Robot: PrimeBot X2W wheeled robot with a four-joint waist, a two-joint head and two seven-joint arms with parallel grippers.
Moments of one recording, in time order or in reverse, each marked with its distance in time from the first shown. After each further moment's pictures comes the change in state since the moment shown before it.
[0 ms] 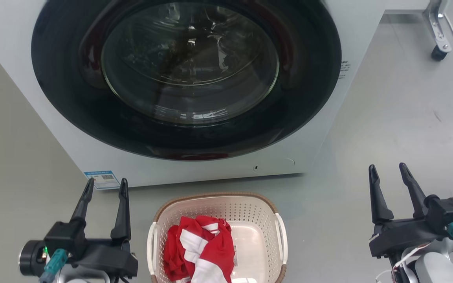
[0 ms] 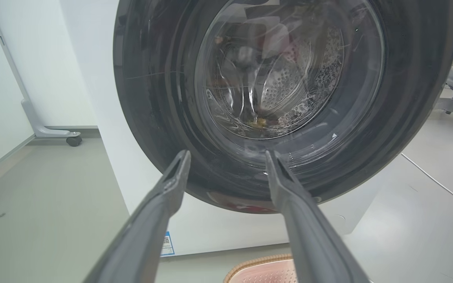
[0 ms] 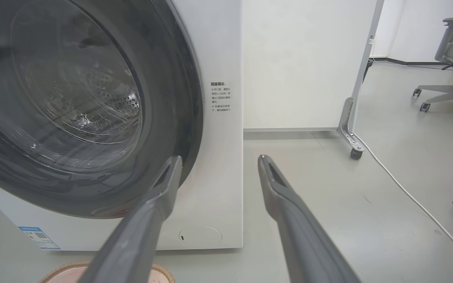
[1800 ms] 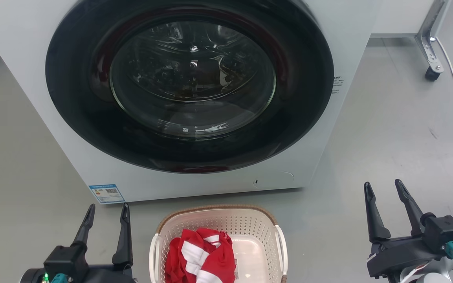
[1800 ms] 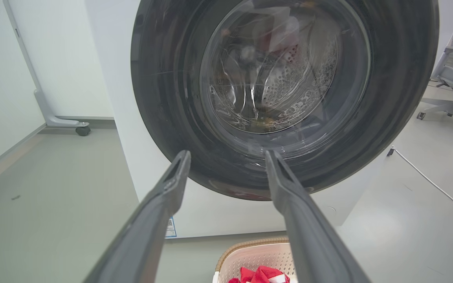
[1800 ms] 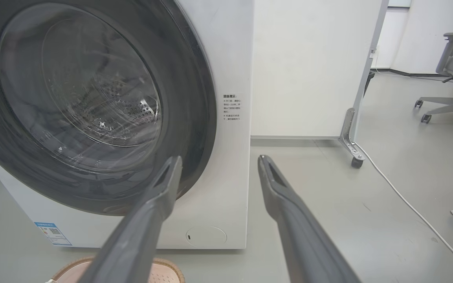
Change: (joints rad) left arm 0.173 -0.005 0.009 -0.199 0.008 0.053 0.118; right arm 0.124 -0.007 0.019 -0.151 -0.016 -0.034 0.053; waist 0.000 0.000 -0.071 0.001
